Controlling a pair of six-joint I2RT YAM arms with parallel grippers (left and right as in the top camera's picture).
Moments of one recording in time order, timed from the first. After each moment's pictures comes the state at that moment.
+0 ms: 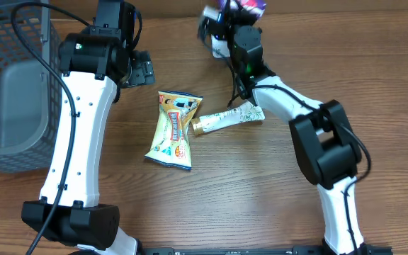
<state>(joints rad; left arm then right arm) -0.14 1.75 1.95 -1.37 -0.30 -0.33 0.46 2.29 1.66 0.74 0.37 -1.18</state>
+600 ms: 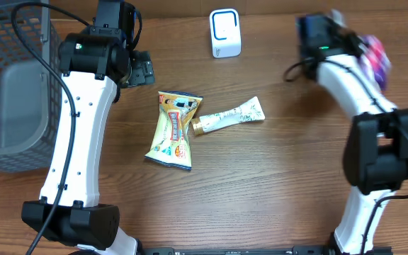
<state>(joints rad) -0.14 1.75 1.95 -1.37 -0.30 -0.33 0.08 2.12 1.68 -0.72 1.14 -0.25</state>
